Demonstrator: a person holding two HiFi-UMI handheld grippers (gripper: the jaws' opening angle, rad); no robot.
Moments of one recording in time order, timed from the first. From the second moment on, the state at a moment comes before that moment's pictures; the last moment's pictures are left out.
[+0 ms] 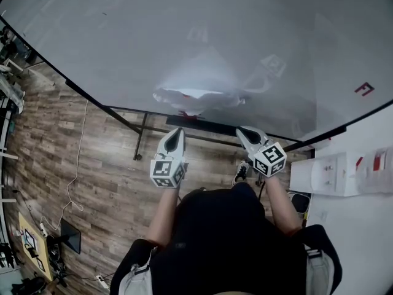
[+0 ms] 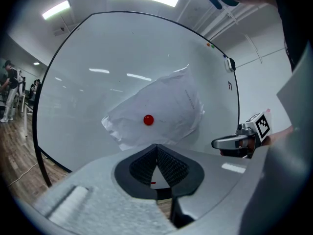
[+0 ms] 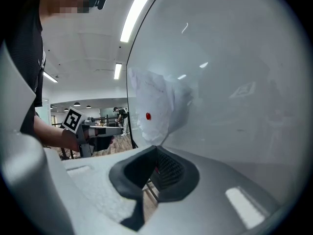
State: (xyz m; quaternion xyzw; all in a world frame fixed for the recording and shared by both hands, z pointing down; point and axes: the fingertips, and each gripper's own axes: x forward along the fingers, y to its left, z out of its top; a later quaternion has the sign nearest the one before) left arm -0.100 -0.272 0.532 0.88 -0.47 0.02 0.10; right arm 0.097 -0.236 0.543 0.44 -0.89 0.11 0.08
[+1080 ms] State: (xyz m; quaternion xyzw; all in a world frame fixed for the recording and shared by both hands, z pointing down) left arm -0.063 -0.339 0.509 0.88 -0.47 0.02 0.07; right arm 0.113 -0.277 0.475 0.46 -0.89 0.04 0.01
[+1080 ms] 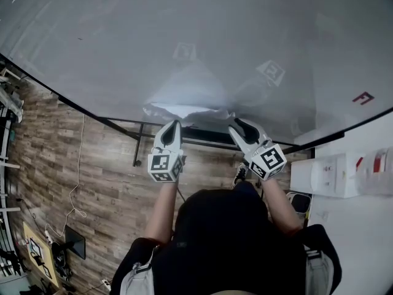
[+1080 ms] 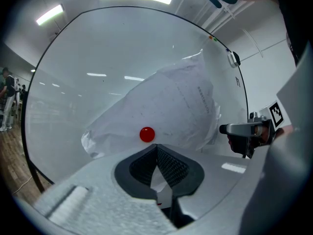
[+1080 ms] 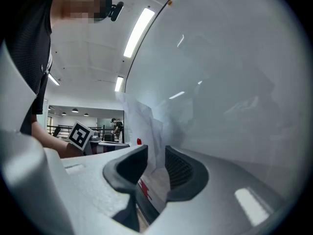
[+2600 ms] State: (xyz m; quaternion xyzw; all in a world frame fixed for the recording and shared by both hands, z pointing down) left arm -0.060 -0.369 0.506 0.85 -0.52 0.04 0.04; right arm 0.097 -0.308 0.469 0.43 -0.90 0.09 -0.03
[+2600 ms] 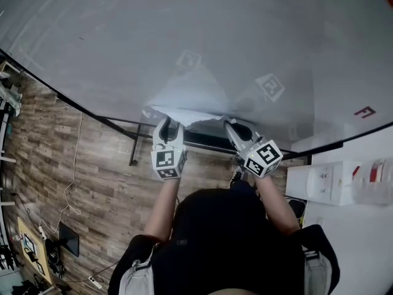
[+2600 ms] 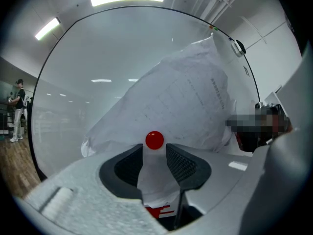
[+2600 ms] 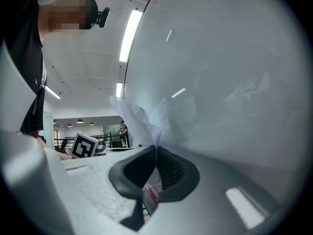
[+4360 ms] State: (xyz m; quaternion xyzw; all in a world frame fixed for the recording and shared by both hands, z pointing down) left arm -0.051 -0.373 0.502 0.85 -0.52 0.03 0.05; right arm 0.096 -0.308 0.474 0.40 -0.90 0.14 -0.07
